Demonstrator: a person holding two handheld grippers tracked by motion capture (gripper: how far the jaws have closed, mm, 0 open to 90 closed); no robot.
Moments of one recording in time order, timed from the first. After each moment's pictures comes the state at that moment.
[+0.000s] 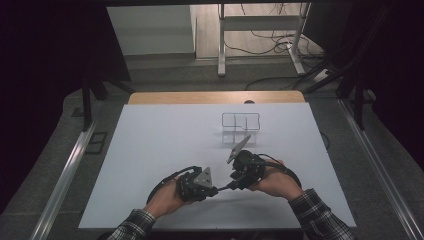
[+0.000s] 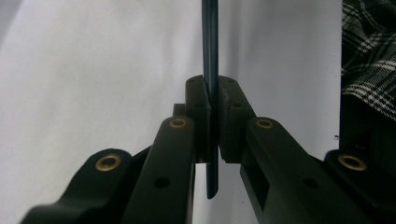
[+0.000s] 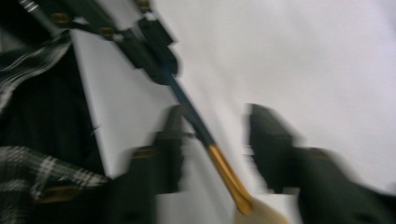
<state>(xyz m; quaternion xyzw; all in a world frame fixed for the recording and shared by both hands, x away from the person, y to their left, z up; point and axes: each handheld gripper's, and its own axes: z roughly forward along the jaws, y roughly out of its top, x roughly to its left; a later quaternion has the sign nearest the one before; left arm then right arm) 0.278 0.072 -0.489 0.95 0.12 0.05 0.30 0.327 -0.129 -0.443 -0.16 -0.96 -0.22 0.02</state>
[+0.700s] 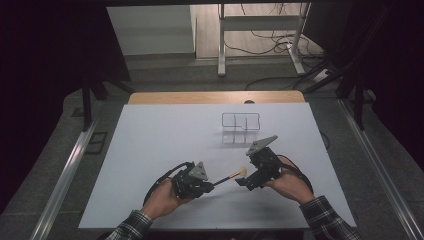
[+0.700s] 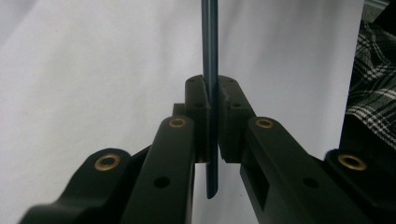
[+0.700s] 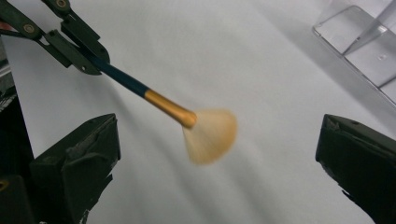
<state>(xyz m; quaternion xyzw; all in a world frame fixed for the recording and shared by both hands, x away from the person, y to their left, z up) 0.278 0.084 -0.485 0.93 0.20 0.04 0.31 0.333 -0.173 -0.452 -0.24 -0.92 -0.31 -0.05</state>
